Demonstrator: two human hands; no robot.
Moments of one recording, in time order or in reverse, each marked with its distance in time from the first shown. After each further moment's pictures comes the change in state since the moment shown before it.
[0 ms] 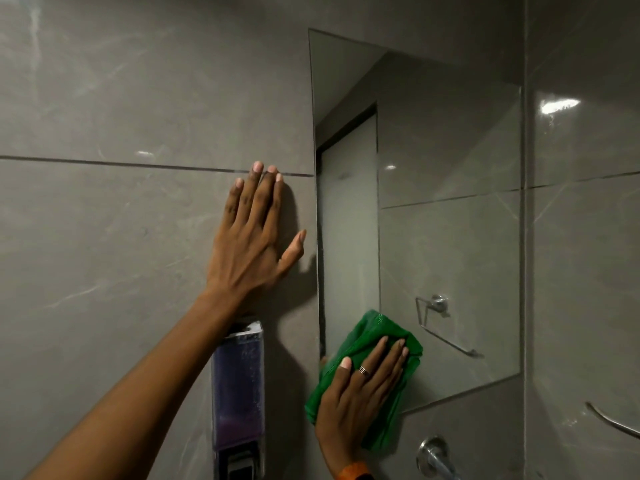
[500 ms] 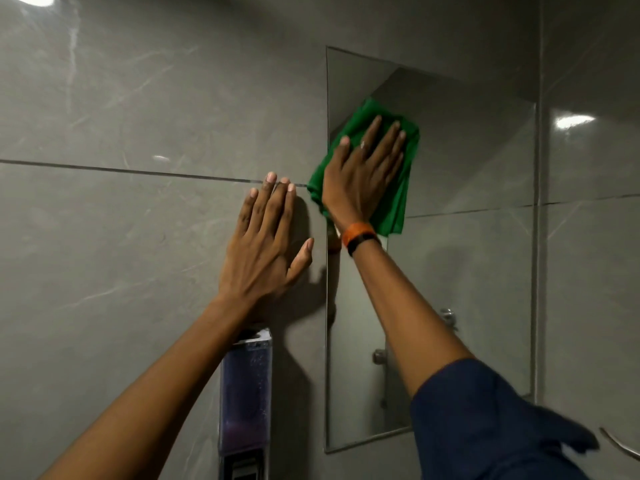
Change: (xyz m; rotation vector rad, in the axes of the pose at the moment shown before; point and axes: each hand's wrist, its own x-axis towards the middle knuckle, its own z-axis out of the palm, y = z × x) left_hand 0.001 0.000 -0.004 -0.009 -0.022 -0.019; right_hand 0.243 -0.230 -0.014 0.113 0.040 -0.224
